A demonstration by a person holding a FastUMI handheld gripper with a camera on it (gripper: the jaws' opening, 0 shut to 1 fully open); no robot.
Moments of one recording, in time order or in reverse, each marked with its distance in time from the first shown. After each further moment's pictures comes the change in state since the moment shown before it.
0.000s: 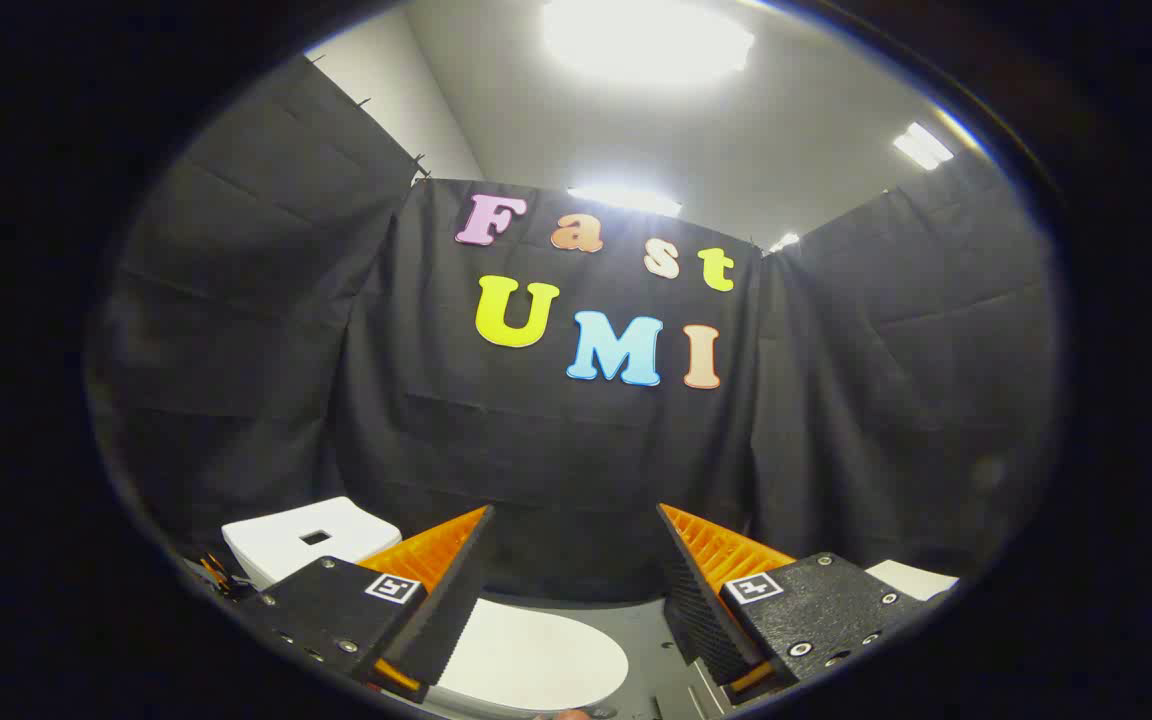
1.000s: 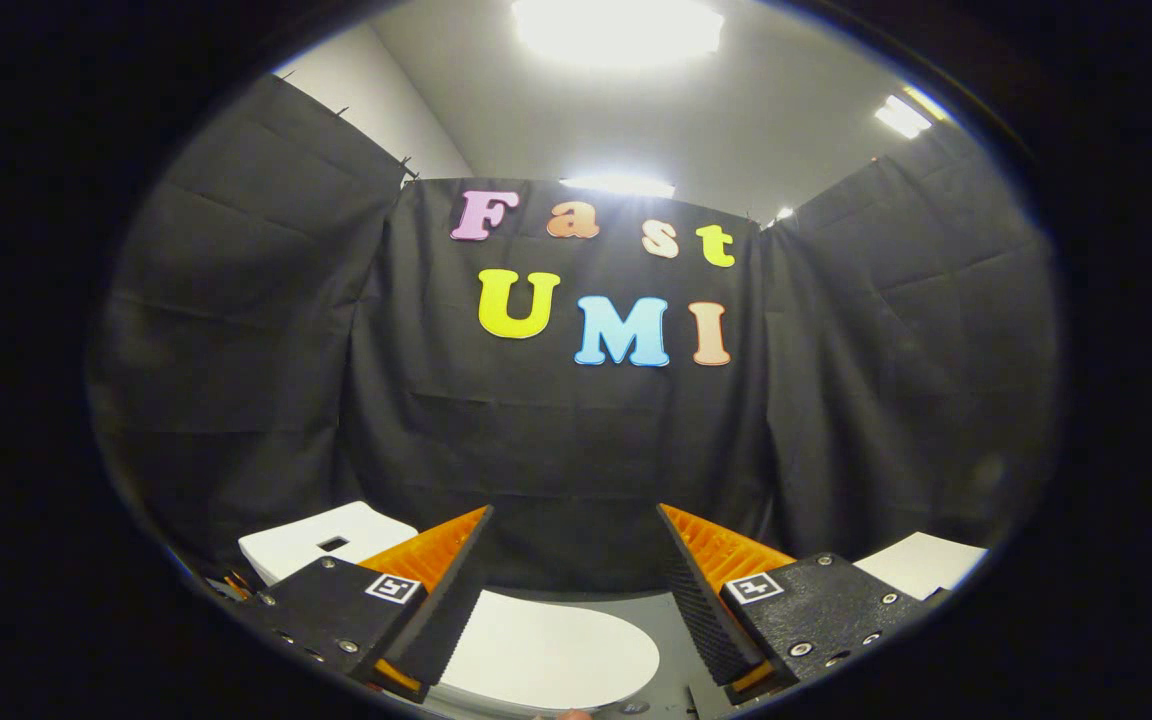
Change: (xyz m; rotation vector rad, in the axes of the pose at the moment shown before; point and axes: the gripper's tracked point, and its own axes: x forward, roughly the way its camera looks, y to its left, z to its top) arm 0.009 -0.002 -0.022 0.071 0.040 0.016
